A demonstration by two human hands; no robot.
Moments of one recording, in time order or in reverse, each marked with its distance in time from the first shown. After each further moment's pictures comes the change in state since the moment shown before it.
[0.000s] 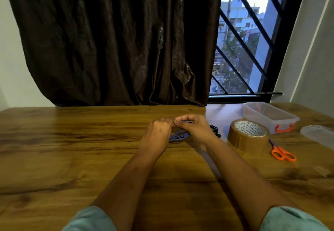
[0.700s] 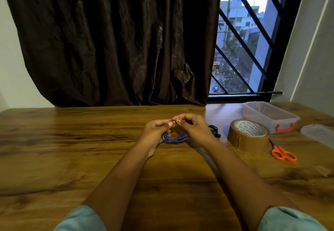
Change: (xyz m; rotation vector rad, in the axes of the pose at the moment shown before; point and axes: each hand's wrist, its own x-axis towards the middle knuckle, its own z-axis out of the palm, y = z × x) left_hand 0.005 -0.004 0.006 -1.316 -0.116 -0.725; right_hand 0.000 0.007 0.000 0.014 -0.051 -0.138
